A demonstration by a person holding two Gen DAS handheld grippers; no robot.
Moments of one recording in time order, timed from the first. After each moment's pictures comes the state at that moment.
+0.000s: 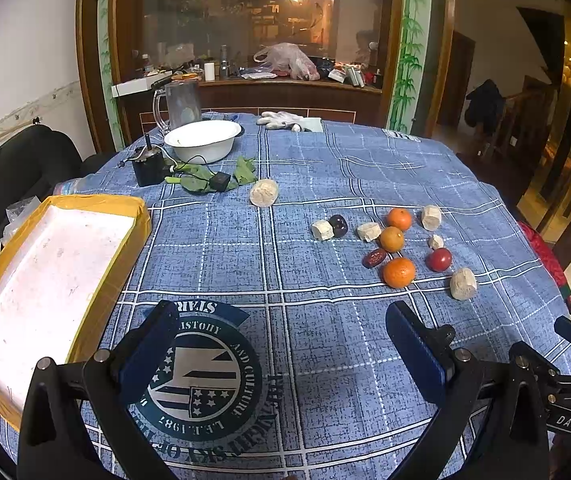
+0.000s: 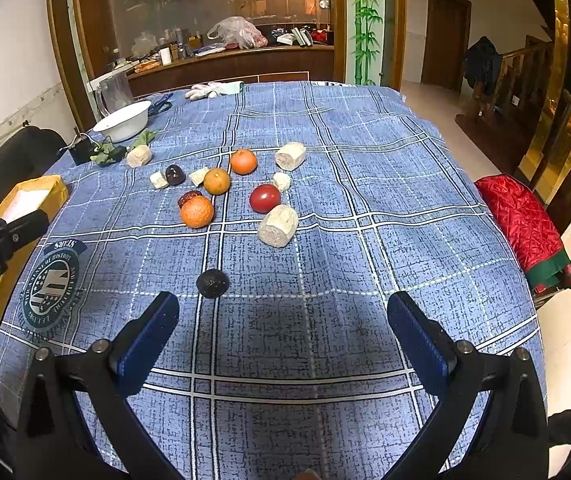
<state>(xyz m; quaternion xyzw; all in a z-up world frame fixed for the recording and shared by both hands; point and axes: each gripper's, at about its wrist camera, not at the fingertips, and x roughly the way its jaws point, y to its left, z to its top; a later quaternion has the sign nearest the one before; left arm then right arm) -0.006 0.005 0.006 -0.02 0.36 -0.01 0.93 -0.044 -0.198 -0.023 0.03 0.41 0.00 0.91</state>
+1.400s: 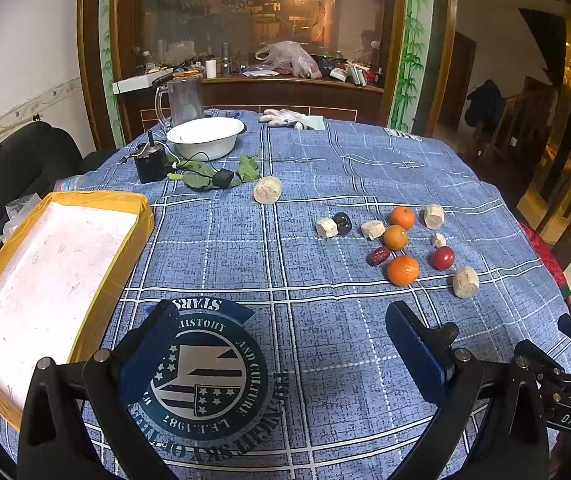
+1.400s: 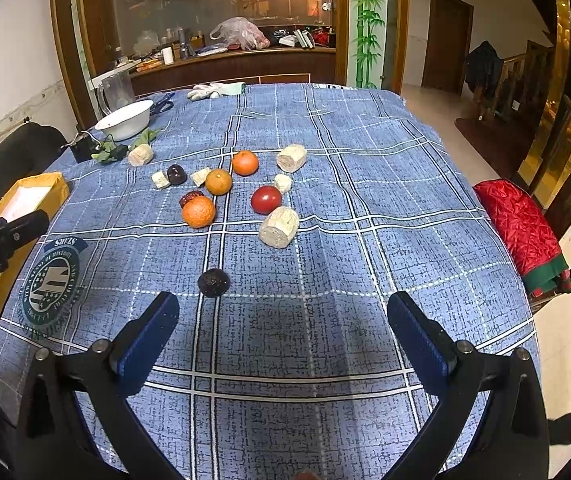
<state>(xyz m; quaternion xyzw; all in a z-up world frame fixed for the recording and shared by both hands) -0.007 0.006 0.000 -0.02 0.36 -0.01 0.93 -0.045 -0.198 -0.021 0.03 0.41 0.00 0.91</state>
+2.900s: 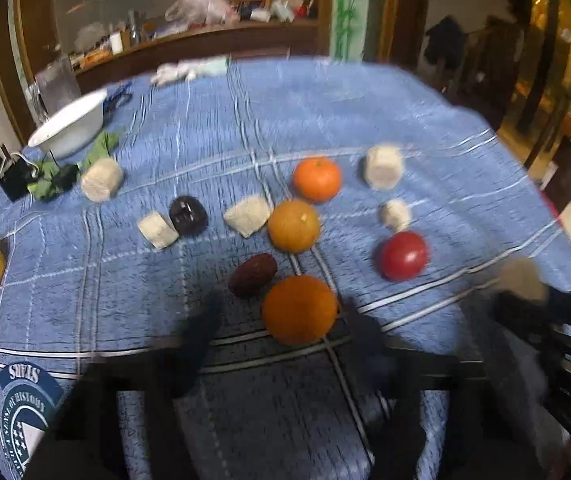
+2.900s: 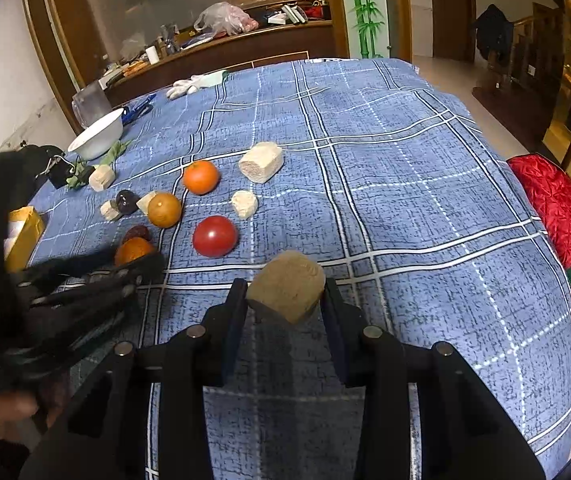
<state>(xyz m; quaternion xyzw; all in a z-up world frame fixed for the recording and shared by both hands) 0.105 -0.108 -0.077 0.03 0.45 -0.09 0.89 0.046 -0.244 -0.062 0.09 0.43 0.04 0.90</state>
